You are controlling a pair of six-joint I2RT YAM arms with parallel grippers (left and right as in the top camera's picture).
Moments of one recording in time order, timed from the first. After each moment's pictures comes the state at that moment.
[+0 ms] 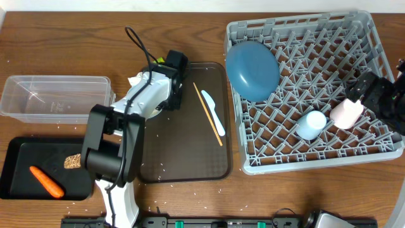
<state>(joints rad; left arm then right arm) -0.31 2.02 1.38 -0.83 -0.28 -0.21 -0.36 1.37 1.62 -1.37 -0.16 0.28</state>
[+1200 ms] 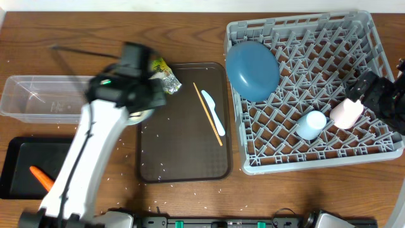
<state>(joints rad) -0.17 1.44 1.35 -1.06 0.03 -0.41 -0.36 1.37 1.62 -1.36 -0.16 0.28</state>
